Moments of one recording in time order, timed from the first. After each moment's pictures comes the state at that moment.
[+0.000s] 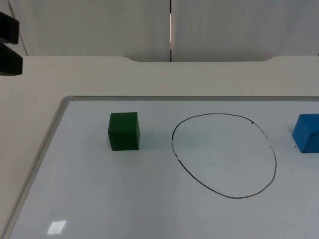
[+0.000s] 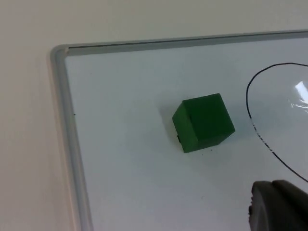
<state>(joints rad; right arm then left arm) 0.06 0.00 -0.52 0.03 1.08 0.01 -0.11 1.15 -0.69 -0.67 0.51 0.52</state>
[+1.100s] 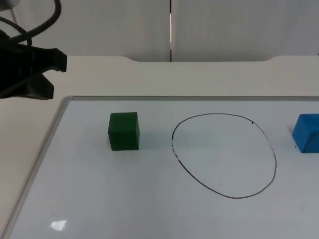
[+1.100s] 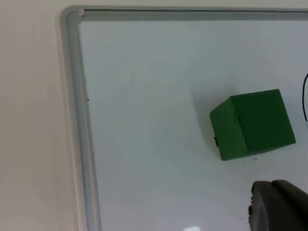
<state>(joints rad) 0.06 0.00 -0.52 0.03 1.08 0.01 -0.15 1.45 -0.74 -0.73 0.35 0.53</state>
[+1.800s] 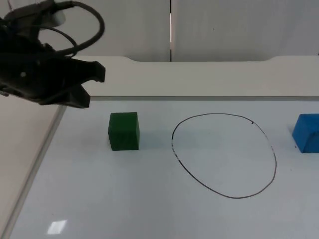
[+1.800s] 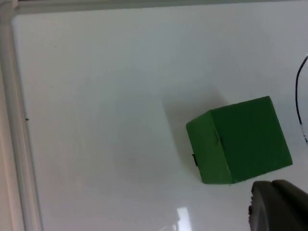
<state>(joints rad) 0.06 0.00 -0.52 0.03 1.08 0.01 -0.22 1.69 -0.87 -0.86 0.34 0.66</state>
